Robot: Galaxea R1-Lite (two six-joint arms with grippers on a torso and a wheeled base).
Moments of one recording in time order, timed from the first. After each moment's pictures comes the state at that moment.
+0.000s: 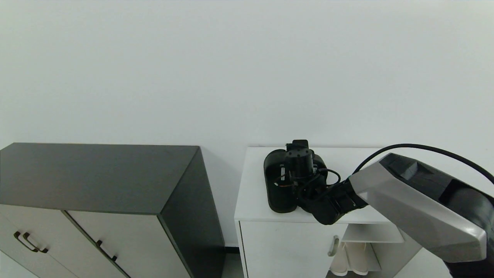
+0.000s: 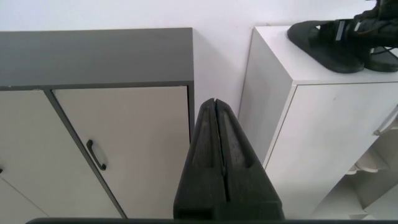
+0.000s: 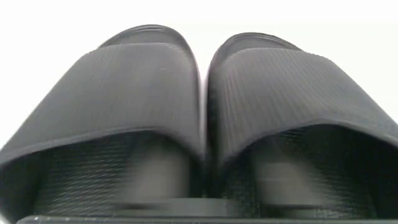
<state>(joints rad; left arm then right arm) 0.00 0.00 0.00 0.00 -0.04 0.01 0.65 2.43 -1.48 -0.73 -0.67 0.17</state>
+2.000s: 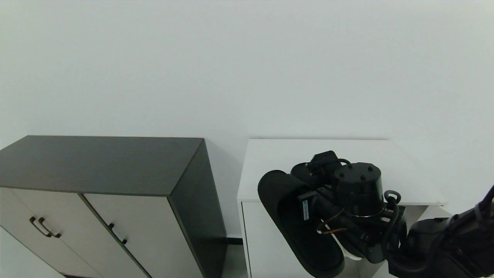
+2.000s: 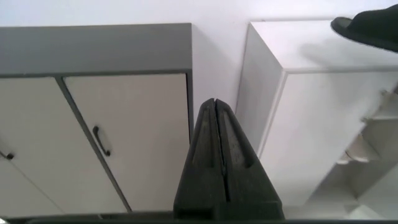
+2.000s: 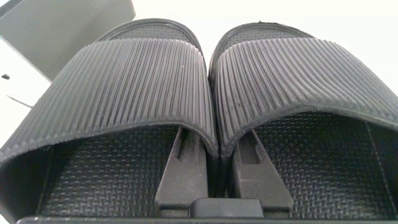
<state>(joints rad) 0.00 0.00 0.00 0.00 -0.04 0.01 0.81 1.87 -0.76 -0.83 -0.44 0.12</state>
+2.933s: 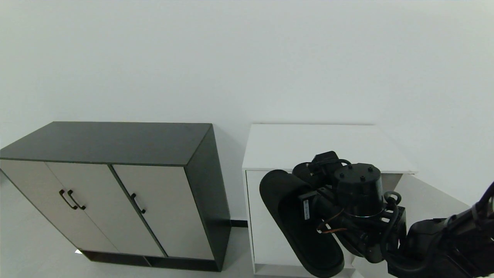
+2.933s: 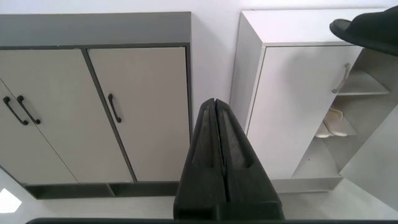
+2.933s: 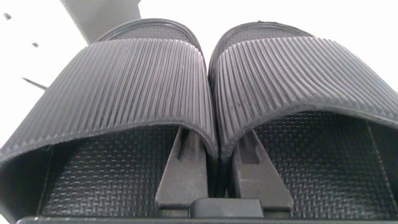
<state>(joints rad) 0.00 0.00 0.00 0.00 -0.04 0.01 0.82 1.88 -0.75 -0.85 -0.44 0.12</state>
